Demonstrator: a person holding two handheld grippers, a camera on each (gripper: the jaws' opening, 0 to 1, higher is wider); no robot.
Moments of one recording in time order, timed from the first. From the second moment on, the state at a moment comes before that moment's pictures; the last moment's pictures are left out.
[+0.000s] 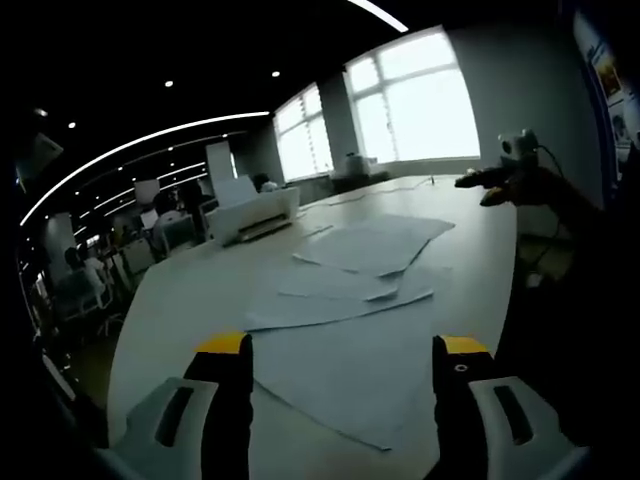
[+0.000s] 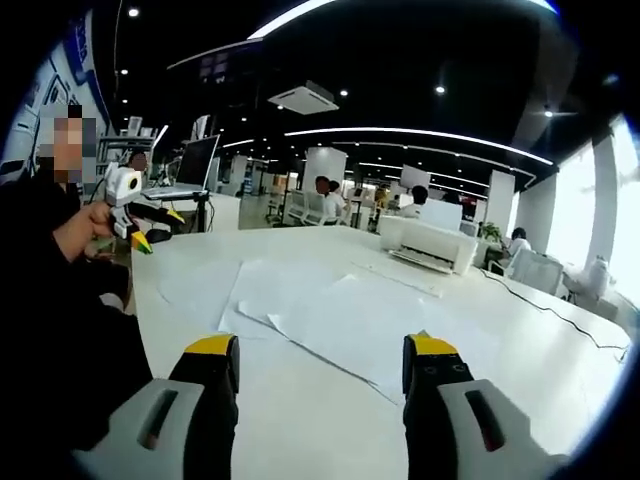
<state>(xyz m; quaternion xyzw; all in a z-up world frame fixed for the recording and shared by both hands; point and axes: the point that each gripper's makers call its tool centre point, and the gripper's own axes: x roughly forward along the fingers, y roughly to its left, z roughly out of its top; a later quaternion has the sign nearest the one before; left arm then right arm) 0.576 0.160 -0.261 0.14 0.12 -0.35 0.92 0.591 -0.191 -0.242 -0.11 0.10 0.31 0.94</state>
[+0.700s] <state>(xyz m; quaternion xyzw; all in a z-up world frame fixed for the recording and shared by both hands) 0.581 0.161 -0.245 0.10 0.07 -0.35 0.93 0.608 -0.191 -0.238 -0.09 0.10 0.31 0.94</state>
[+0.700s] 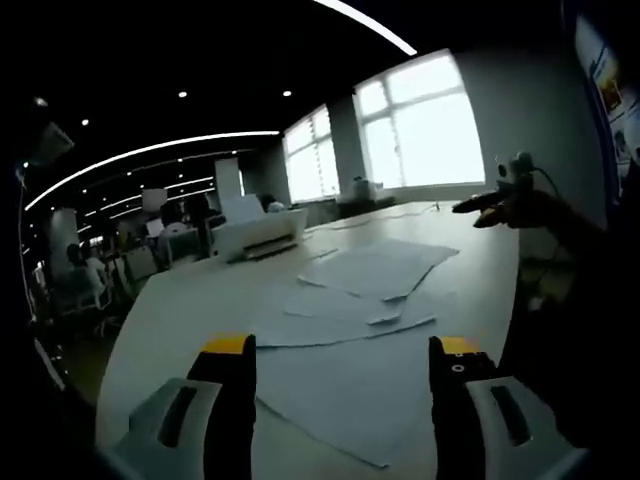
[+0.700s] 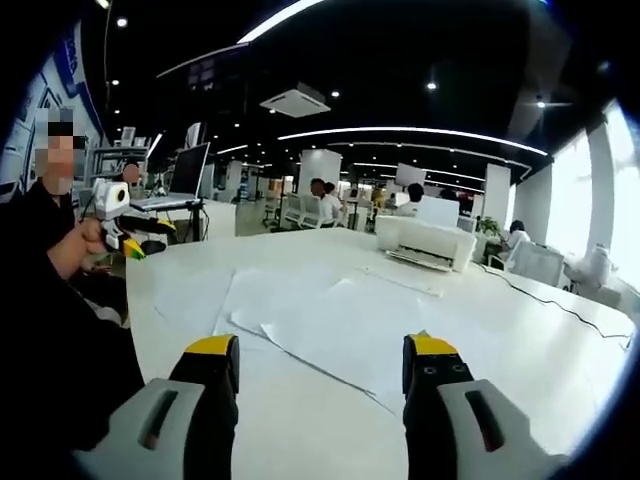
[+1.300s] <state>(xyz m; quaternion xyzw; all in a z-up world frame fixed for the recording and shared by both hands) 0.583 0.157 -0.242 0.07 0.06 -0.36 0.93 0.627 -0.185 -0.233 -0.09 0.11 0.31 0.94</state>
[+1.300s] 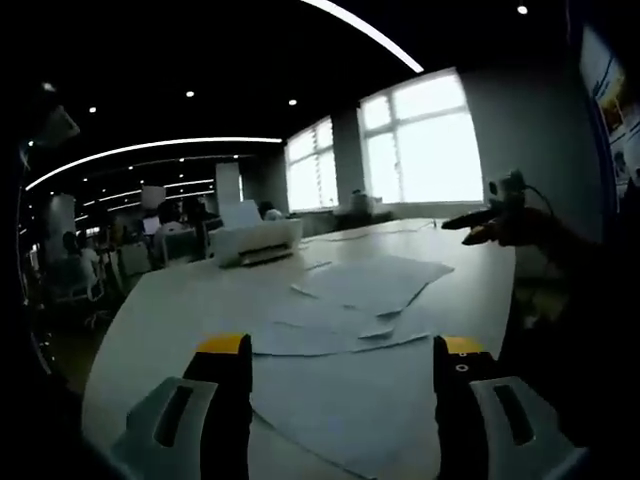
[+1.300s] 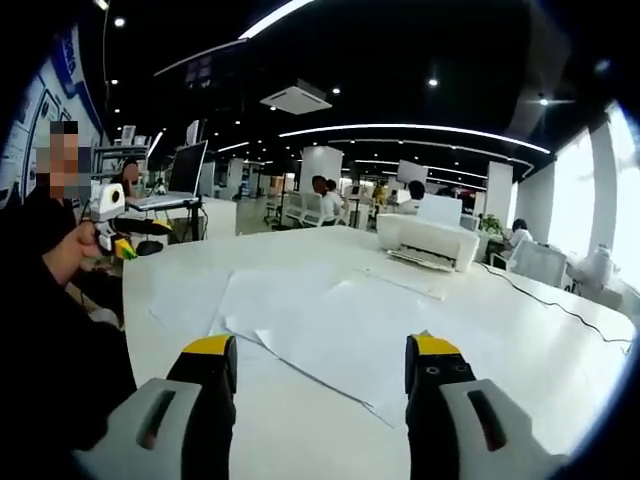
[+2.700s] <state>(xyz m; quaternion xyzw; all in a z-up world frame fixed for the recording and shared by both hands) 0.587 0.146 -0.248 0.07 0.08 -0.37 0.92 0.663 -0.189 -0.236 -0.09 0.12 0.29 0.95</state>
